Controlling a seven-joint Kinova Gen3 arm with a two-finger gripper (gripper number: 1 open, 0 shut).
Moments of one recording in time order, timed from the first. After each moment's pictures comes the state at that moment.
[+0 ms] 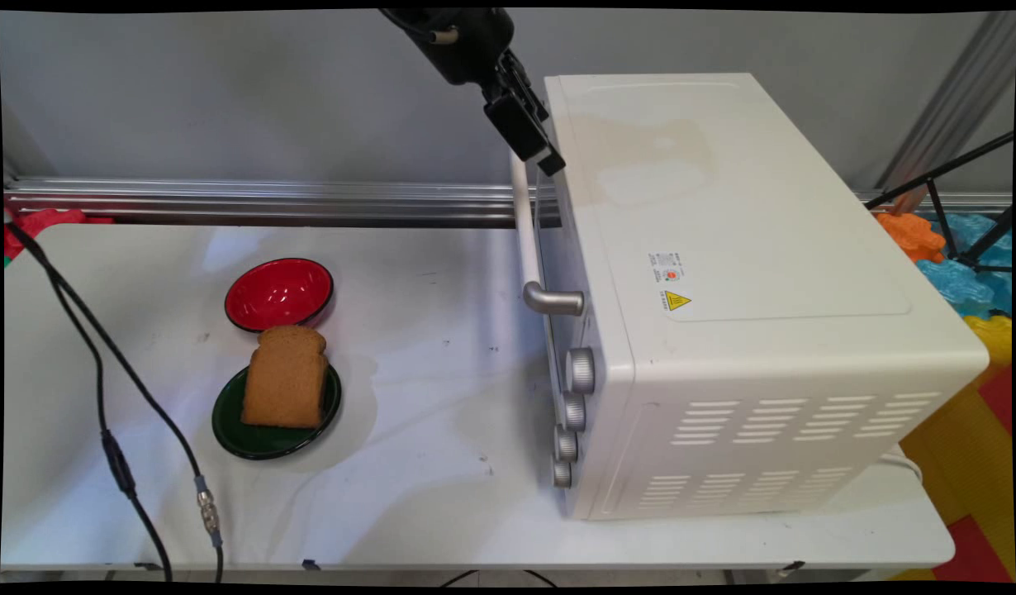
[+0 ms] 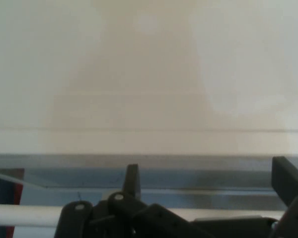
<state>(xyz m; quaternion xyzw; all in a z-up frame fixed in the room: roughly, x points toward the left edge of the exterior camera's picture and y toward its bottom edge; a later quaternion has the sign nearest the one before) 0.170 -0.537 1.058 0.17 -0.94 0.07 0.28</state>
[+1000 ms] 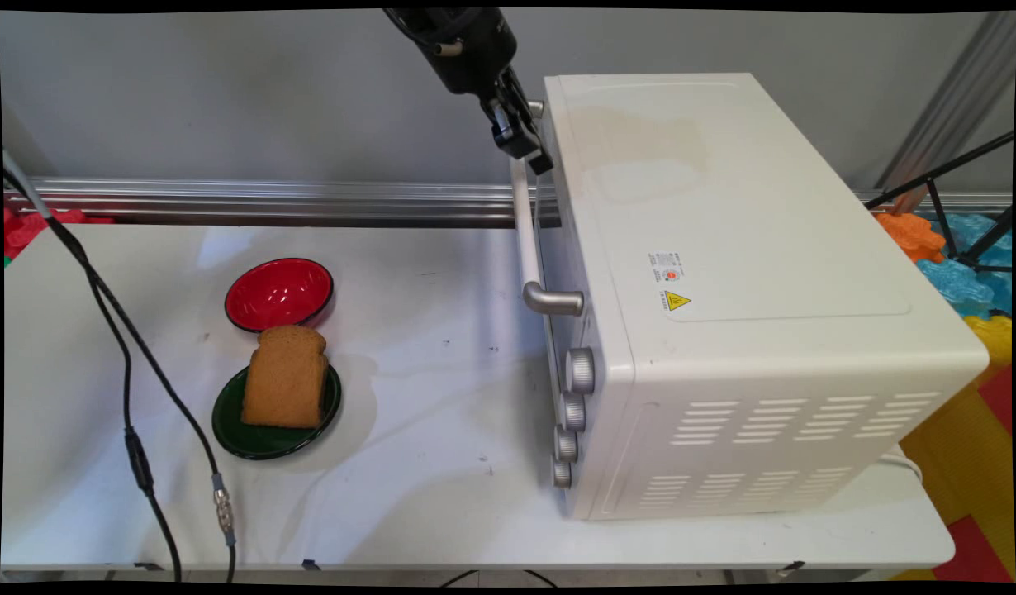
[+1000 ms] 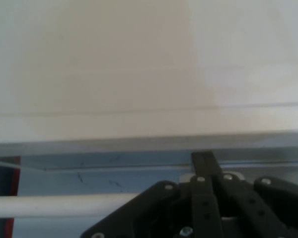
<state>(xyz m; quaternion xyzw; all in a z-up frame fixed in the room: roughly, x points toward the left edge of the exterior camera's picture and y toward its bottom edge) 0.163 -0.552 1.051 0.15 -0.96 0.06 0.24</state>
